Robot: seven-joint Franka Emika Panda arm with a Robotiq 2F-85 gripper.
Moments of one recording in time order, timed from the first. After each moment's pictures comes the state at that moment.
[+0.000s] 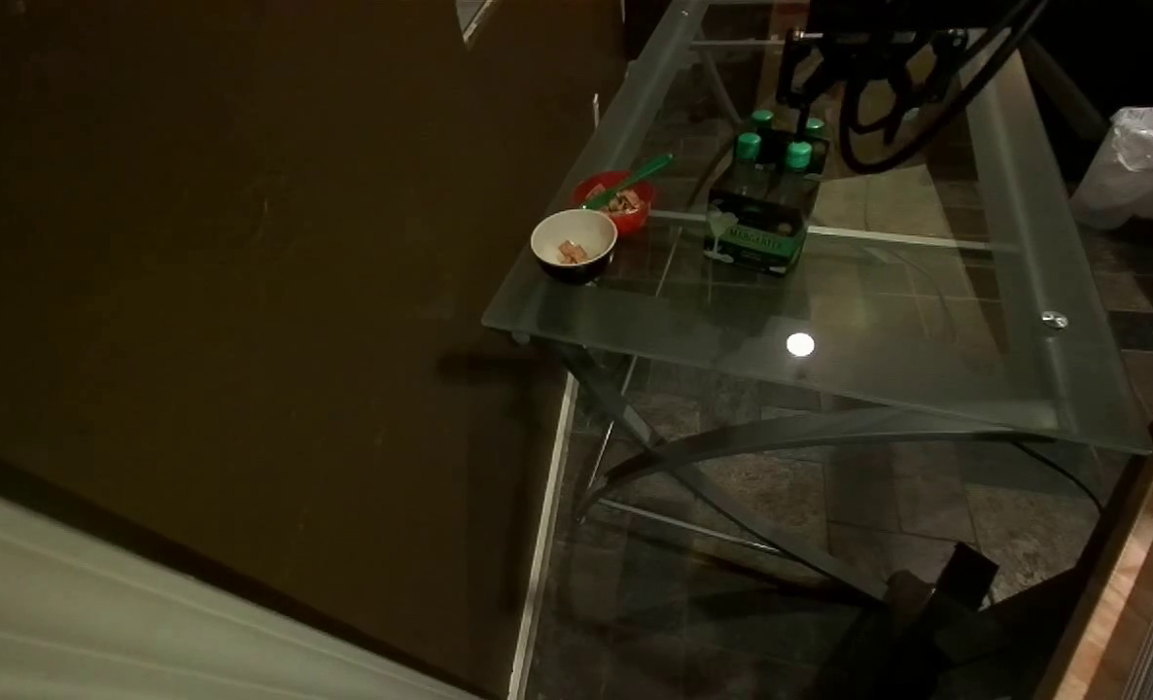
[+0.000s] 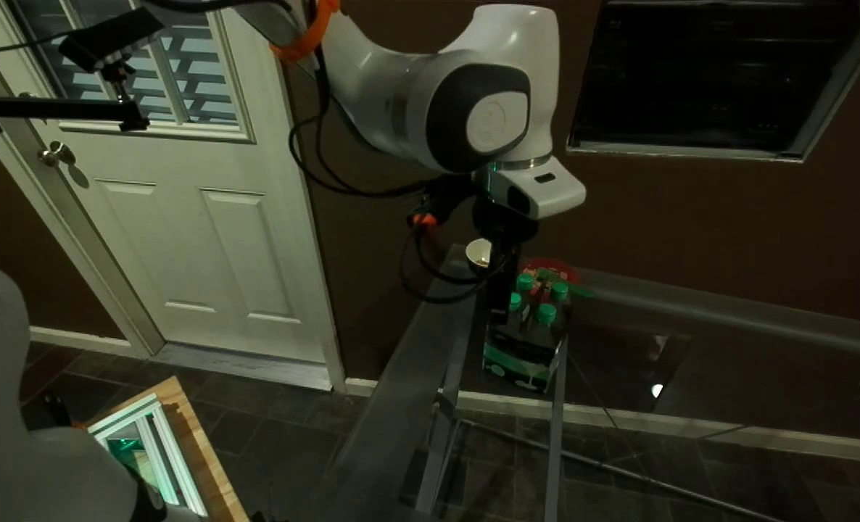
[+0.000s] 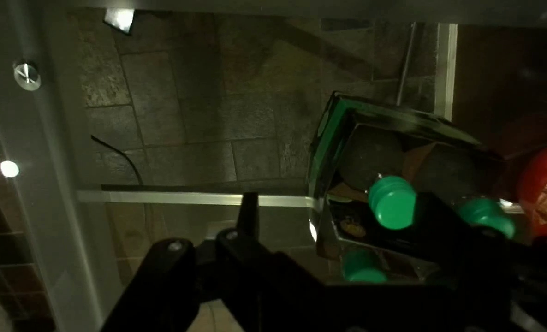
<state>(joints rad) -0.17 -0.02 -0.02 -2.35 -0.16 2.38 1.00</state>
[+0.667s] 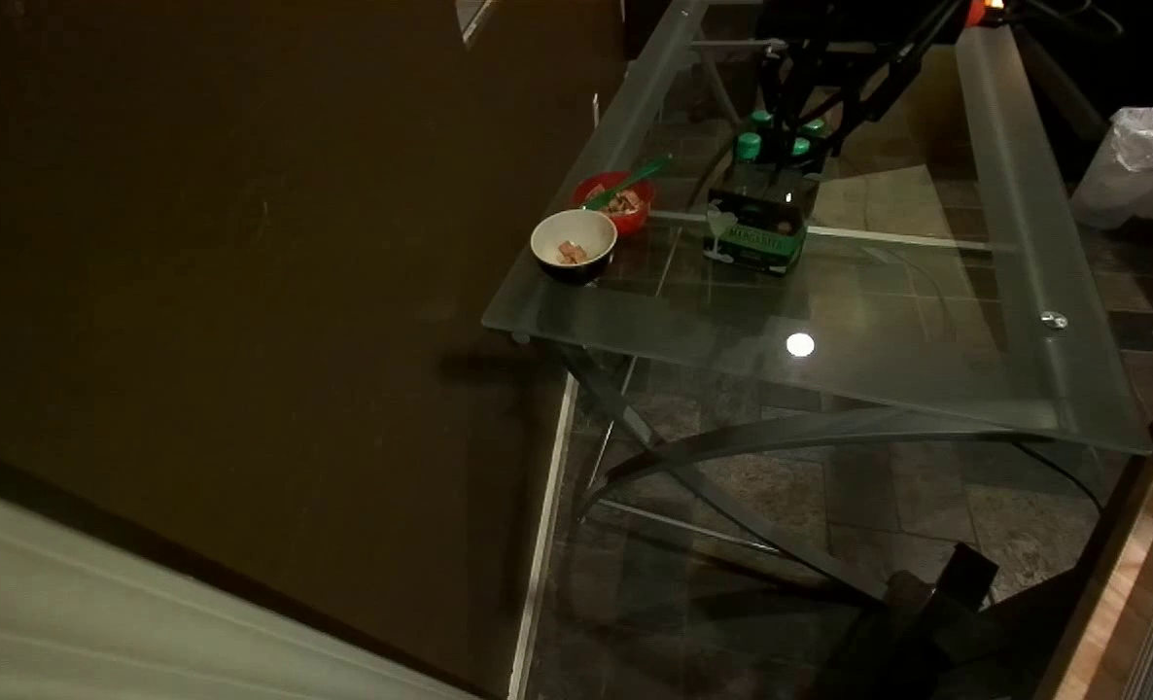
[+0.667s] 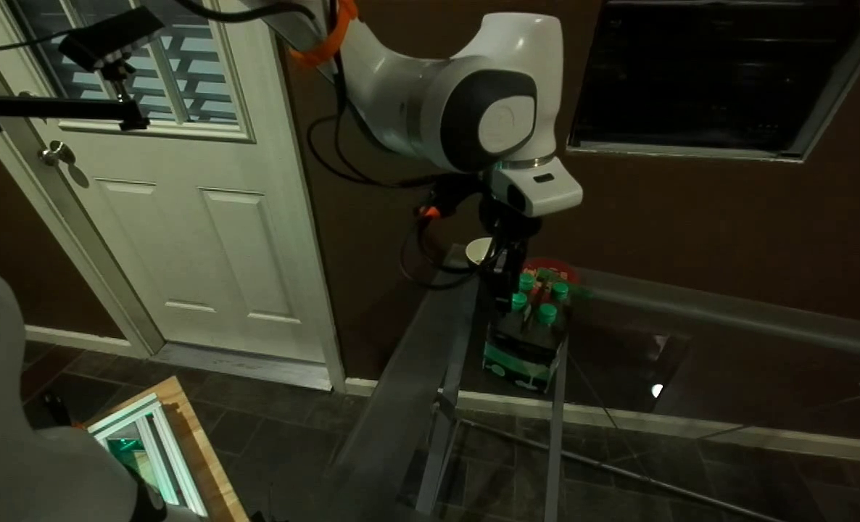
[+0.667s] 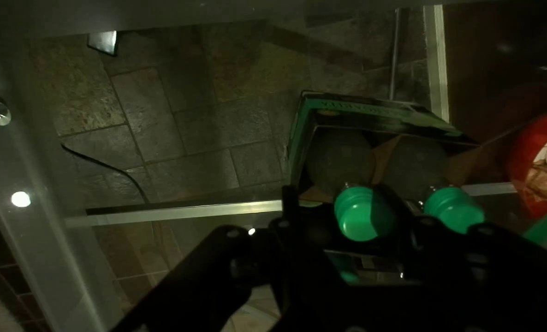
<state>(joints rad) -0.12 0.04 -0.05 -2.29 -0.15 2.39 1.12</state>
